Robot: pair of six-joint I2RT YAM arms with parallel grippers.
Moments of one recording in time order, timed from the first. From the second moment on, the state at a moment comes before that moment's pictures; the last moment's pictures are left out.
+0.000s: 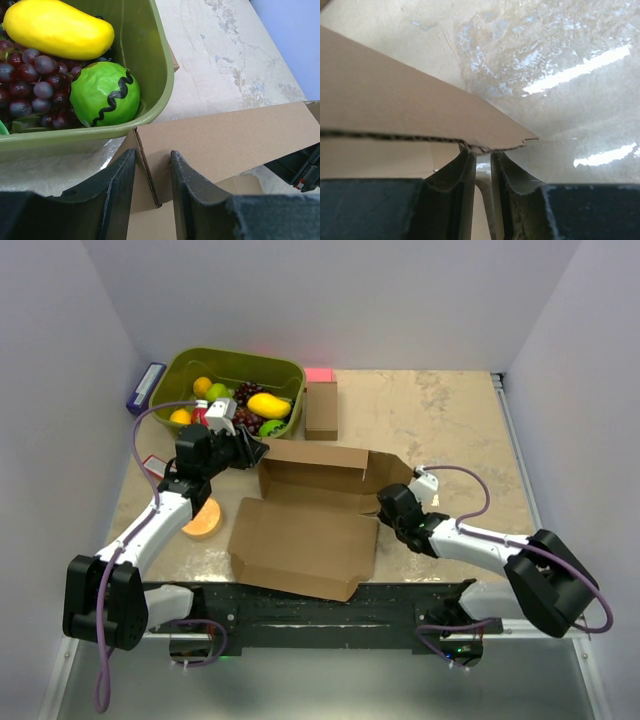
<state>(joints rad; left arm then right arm) -0.20 1.22 0.74 0.16 0.36 -0.34 0.70 1.28 0.48 -0.02 0.56 1.04</state>
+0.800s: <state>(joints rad) -0.20 1.22 0.74 0.16 0.36 -0.34 0.76 1.34 0.52 0.12 0.54 0.99</state>
